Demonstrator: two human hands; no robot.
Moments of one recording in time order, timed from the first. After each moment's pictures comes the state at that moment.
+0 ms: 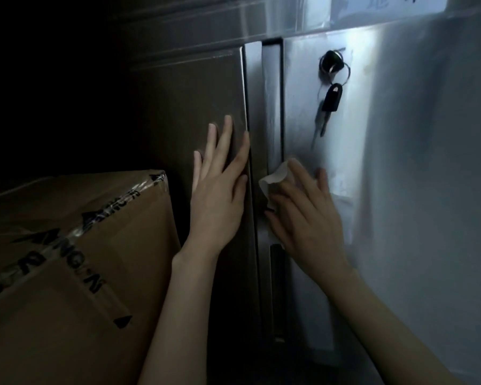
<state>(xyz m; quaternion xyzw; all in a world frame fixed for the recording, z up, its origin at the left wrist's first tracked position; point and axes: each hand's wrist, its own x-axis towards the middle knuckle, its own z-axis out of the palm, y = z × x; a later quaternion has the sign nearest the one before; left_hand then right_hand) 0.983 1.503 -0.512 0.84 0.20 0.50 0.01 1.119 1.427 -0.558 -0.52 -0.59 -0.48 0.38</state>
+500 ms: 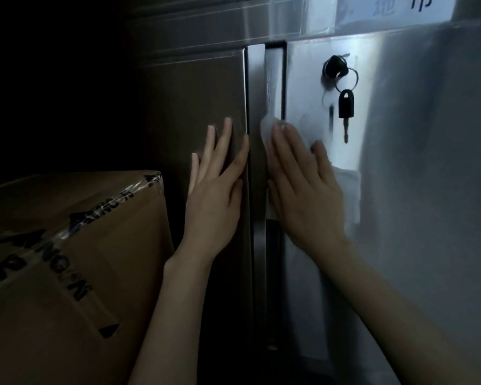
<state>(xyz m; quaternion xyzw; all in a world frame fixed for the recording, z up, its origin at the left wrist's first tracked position) 0.983 1.503 -0.513 0.84 0.19 0.51 0.01 1.128 1.438 -0.522 -0.56 -0.54 -0.58 0.26</state>
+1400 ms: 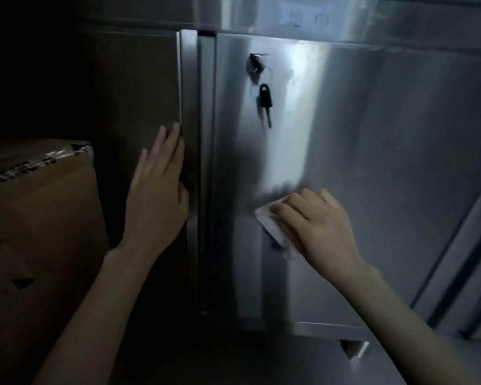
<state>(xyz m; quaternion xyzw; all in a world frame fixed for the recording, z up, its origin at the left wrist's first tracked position) 0.988 1.468 -0.532 0.84 0.23 0.49 -0.03 1.170 1.299 -0.537 -0.57 -0.64 -0.48 0.19</state>
